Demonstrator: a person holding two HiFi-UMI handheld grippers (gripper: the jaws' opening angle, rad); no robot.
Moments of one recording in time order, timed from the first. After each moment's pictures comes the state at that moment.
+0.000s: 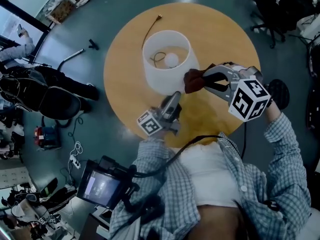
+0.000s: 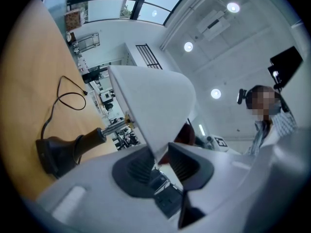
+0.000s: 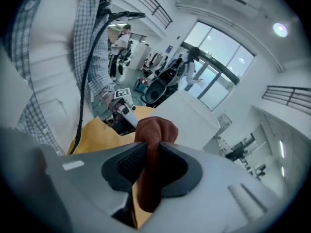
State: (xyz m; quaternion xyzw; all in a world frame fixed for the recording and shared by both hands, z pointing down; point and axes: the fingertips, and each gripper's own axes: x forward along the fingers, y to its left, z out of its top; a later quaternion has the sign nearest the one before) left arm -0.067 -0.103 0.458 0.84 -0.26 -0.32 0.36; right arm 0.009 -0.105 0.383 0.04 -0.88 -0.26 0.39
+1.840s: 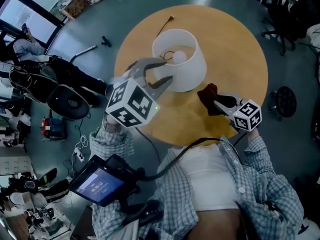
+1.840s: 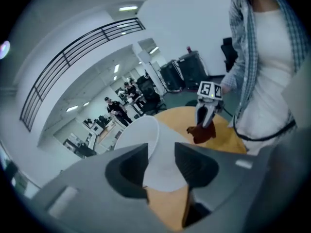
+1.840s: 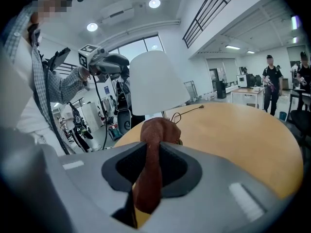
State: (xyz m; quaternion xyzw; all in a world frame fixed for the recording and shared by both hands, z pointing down) left arm -0.076 -0.123 0.330 0.85 -0.25 0.43 -0.16; right arm 0.064 -0.091 0.522 0.23 -0.94 0.20 0.17
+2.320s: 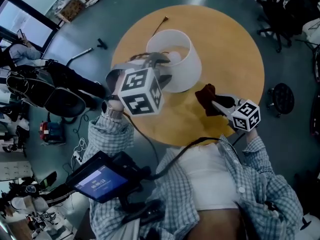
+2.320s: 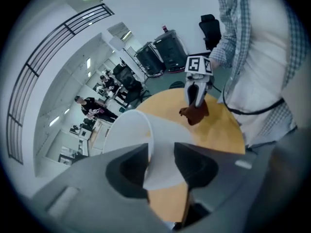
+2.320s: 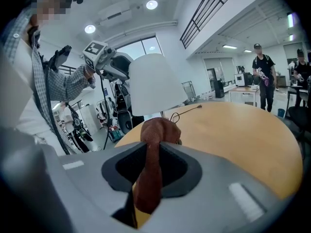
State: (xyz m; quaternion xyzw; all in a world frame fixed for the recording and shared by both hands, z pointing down) left arm -0.062 -0.142 0.364 0.79 -0.15 0.55 -0.21; right arm 0.071 -0.090 0.520 0.23 -0.94 0.21 0.16
